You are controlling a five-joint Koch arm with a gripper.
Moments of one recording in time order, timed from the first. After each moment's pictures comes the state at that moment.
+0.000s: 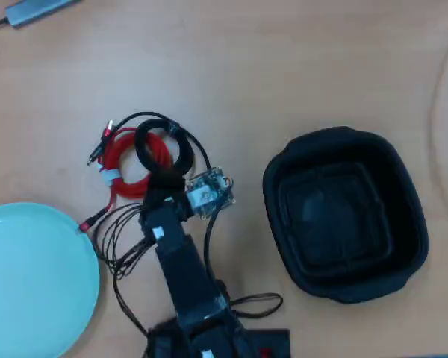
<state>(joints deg) 67.1 111.9 102.8 75.7 32.3</state>
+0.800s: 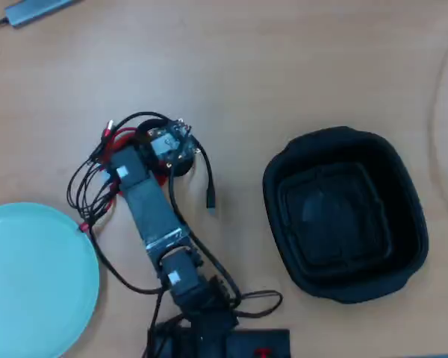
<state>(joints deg) 62.2 80.9 78.2 75.7 50.2</state>
